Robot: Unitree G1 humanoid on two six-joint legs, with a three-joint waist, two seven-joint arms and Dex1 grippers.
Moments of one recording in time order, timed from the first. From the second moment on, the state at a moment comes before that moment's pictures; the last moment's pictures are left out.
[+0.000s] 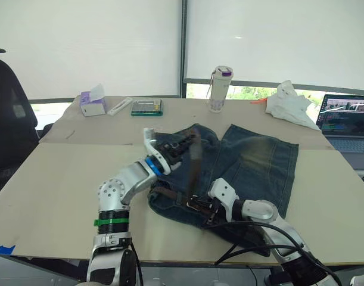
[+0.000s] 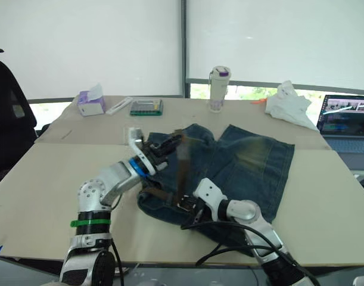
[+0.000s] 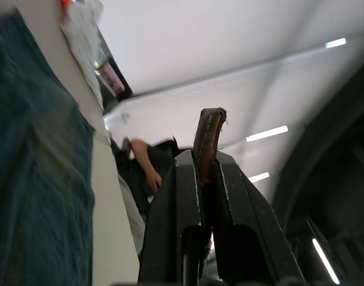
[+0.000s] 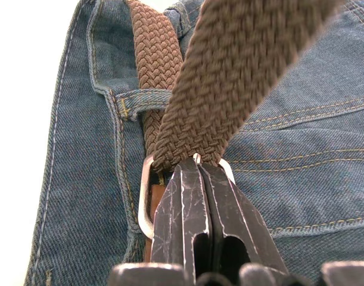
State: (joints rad) left arm -0.65 0.04 0.22 0.17 -1.59 1.04 0.04; right arm -0.23 -0.44 0.31 -0.15 0.10 0.37 0.75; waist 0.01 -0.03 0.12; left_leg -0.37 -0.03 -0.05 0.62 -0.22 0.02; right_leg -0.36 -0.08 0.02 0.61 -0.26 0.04
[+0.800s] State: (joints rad) left arm -0.83 0.11 0.14 0.32 -1.20 1.12 -0.45; right arm 0.05 -0.37 0.20 -0.35 0.14 0.36 0.57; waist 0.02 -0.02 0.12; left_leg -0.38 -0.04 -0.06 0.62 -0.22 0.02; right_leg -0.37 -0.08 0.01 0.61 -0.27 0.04
